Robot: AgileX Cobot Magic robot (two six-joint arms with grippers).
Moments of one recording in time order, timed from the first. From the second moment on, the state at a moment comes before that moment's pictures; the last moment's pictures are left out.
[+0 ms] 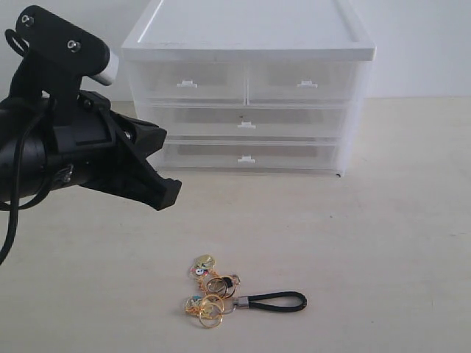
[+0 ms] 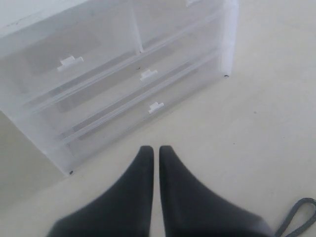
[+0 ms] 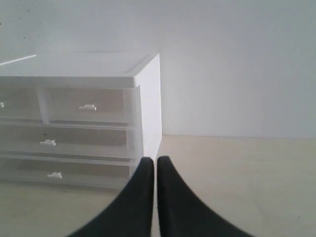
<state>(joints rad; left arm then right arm) -0.80 1.23 -0.69 -1.74 -0.27 1.76 0.11 0.20 -0.06 -0.59 -0.07 0.62</state>
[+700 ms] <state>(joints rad) -0.80 1.23 -0.69 -1.74 -0.27 1.76 0.14 0.01 0.00 0.15 0.25 -0.13</state>
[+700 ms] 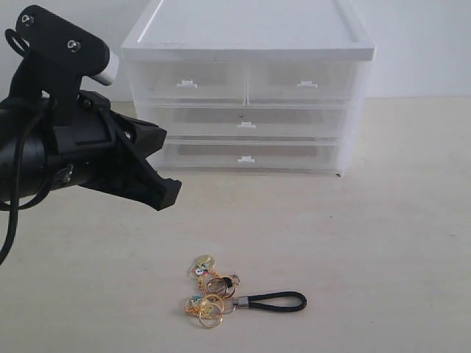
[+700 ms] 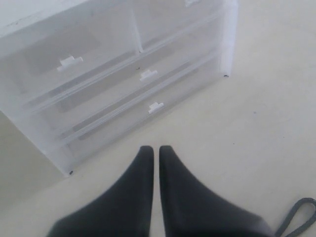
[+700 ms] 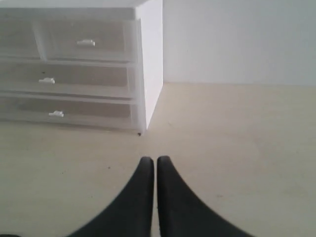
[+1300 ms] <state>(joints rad) -0.80 1.23 -0.69 -1.74 -0.27 1.76 0.14 0.00 0.00 0.15 0.33 -0.02</state>
